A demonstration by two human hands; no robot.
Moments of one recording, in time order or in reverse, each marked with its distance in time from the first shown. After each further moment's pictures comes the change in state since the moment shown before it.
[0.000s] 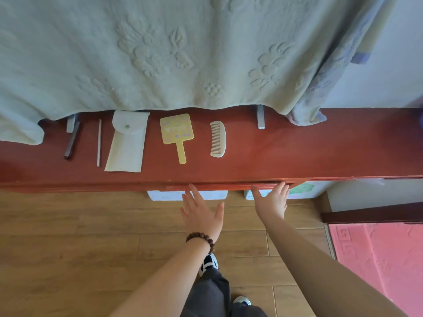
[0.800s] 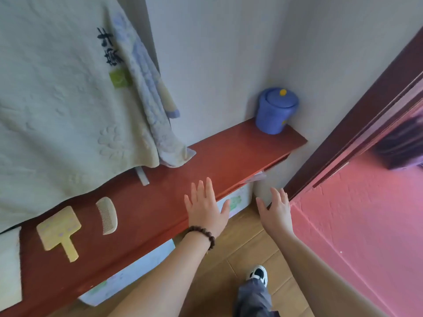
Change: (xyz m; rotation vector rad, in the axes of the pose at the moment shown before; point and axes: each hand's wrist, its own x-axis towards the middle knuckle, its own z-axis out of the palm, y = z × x) left_hand -0.064 0.250 0.039 0.170 -0.083 0.816; right_hand 0.007 0.110 -0.233 0.133 0.393 0.036
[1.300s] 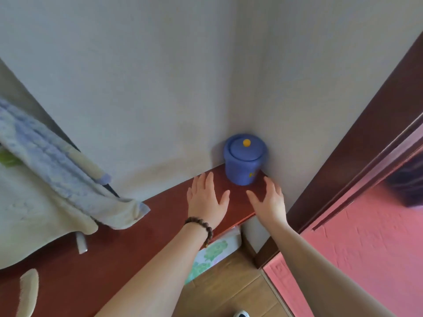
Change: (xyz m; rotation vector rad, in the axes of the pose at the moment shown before) left_hand 0.188 0.183 0.029 -0.040 0.120 0.059; right_hand 0.245 -0.002 -0.103 0.114 0.029 -0.174
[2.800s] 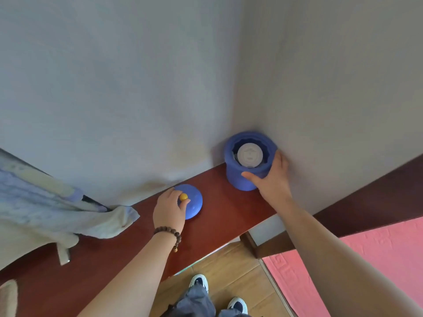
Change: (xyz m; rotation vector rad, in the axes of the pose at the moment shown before) left_hand 0.055 -0.093 0.034 -0.041 0.096 -0.247; right_hand 0.123 -0.004 0.015 0.150 -0.068 -0.118
